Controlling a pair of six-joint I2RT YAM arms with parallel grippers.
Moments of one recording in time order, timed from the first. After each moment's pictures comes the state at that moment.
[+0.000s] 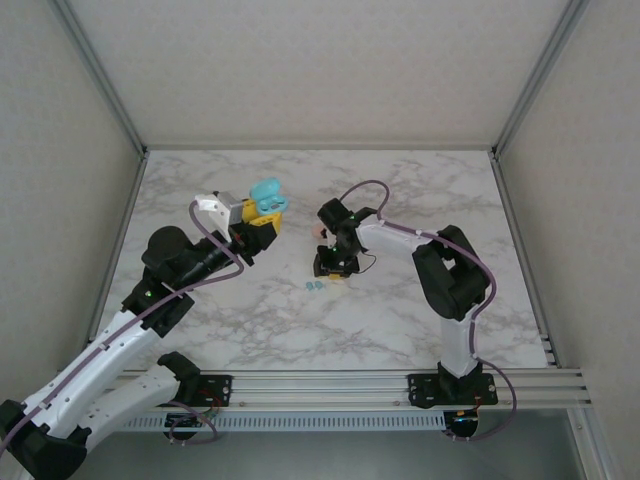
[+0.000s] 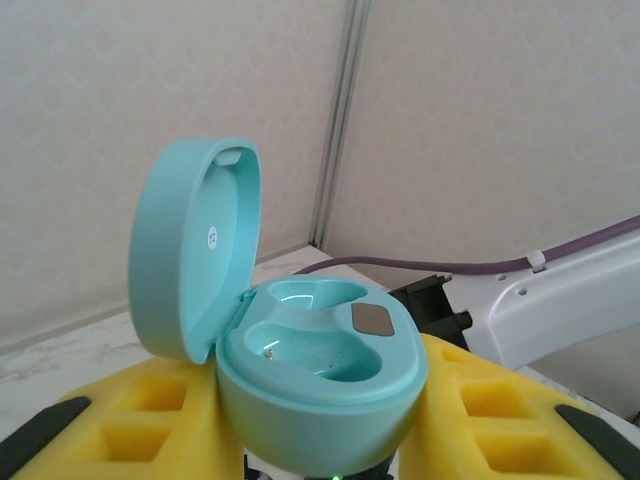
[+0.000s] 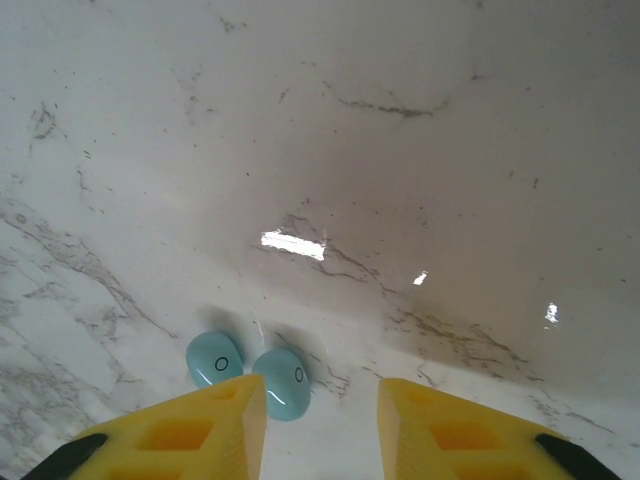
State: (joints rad) left arm -0.61 0.80 0.78 0.12 0.30 -0.18; right arm 0.71 1.96 1.36 -0.76 -0.32 0.56
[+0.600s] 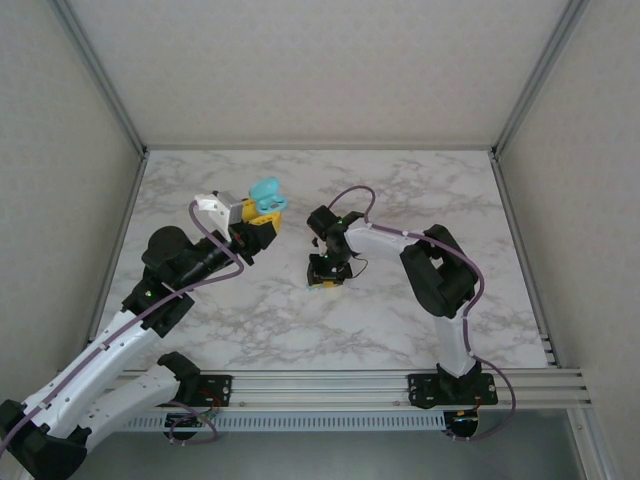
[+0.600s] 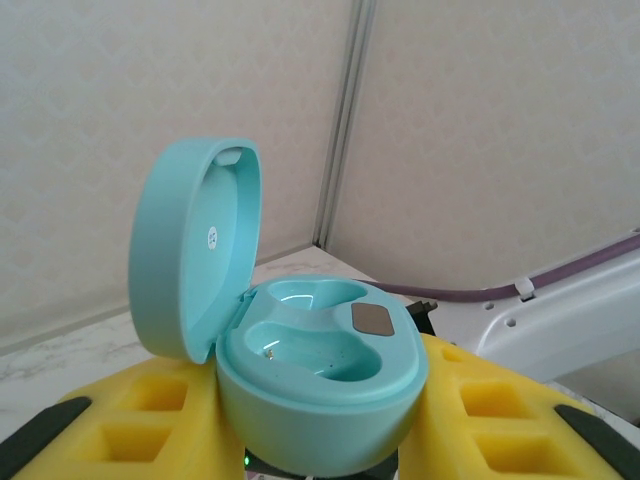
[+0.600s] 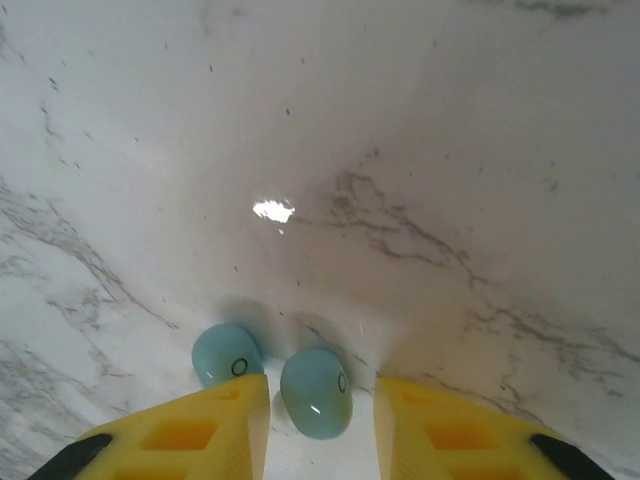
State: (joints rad) left arm -0.61 0.80 0.78 0.12 0.29 -0.18; right arm 0.77 2.03 1.40 -0.80 -0.32 0.56
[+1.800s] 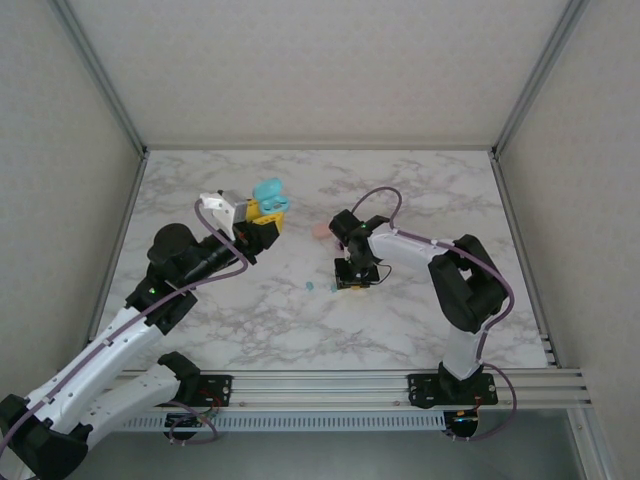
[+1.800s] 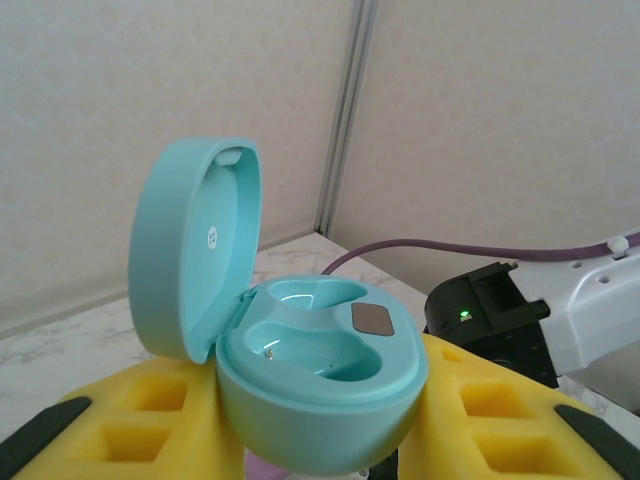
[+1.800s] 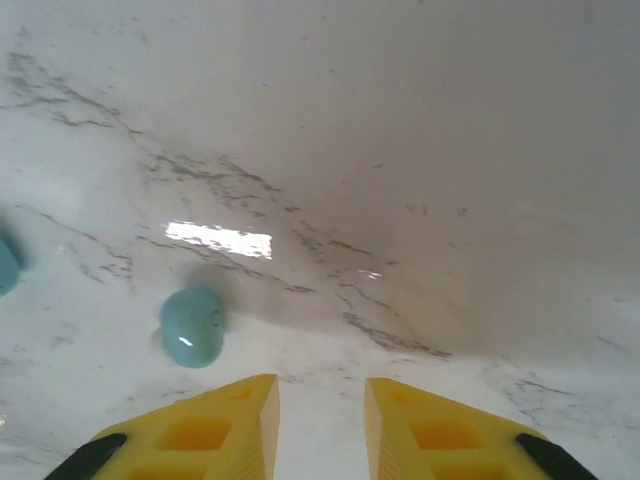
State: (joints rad) left arm -0.61 0.83 0.78 0.11 0.29 -0.18; right arm 0.71 1.83 1.21 -0.84 -0.16 0.54
